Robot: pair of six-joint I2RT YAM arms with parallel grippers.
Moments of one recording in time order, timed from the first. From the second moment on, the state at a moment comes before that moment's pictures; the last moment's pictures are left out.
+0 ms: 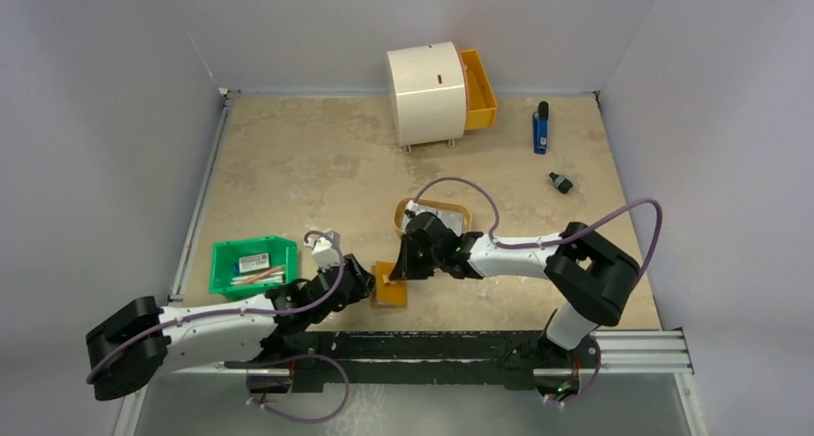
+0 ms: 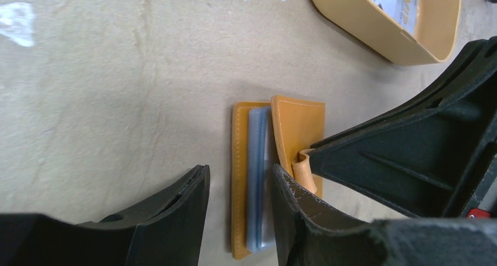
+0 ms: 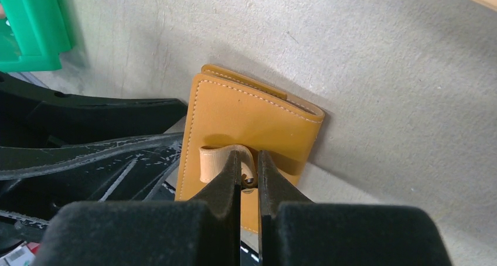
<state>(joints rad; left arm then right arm) -1.06 0.94 0.17 0.08 -0.47 -1.15 0.98 1.62 0.78 -0.02 -0.09 0.92</state>
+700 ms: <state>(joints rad) -1.06 0.92 0.25 -0.16 -0.49 -1.14 0.98 1.68 0.84 -0.03 -0.09 0.90</state>
